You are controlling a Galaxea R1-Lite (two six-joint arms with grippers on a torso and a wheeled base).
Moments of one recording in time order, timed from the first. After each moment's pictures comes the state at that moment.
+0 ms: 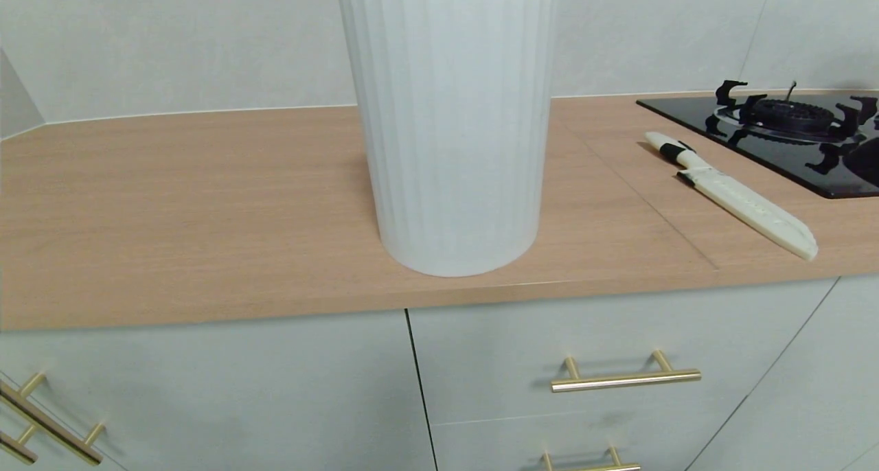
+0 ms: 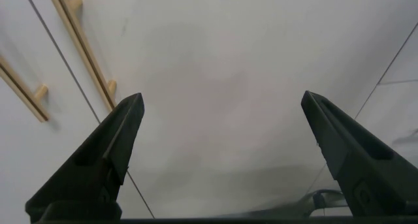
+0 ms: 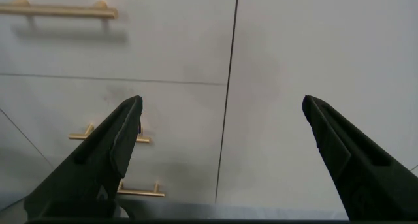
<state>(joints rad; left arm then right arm) 0.00 0.00 0.00 0.00 -0.04 0.01 0.00 0.00 0.00 0.01 0.10 -0.05</state>
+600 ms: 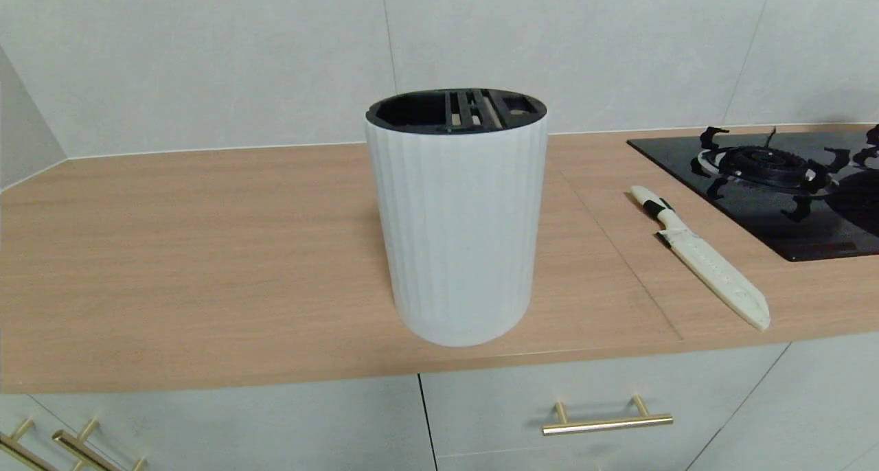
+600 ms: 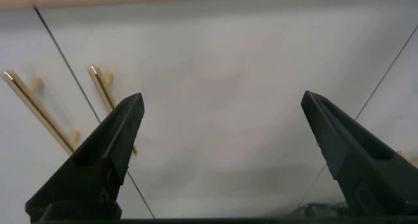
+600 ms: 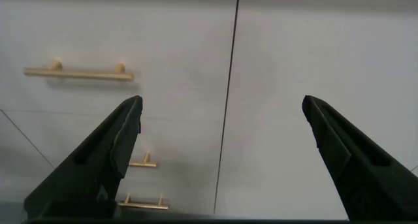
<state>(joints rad) 0.00 0.00 0.00 0.00 -0.04 0.01 0.00 0.00 0.00 0.01 0.10 -0.05</state>
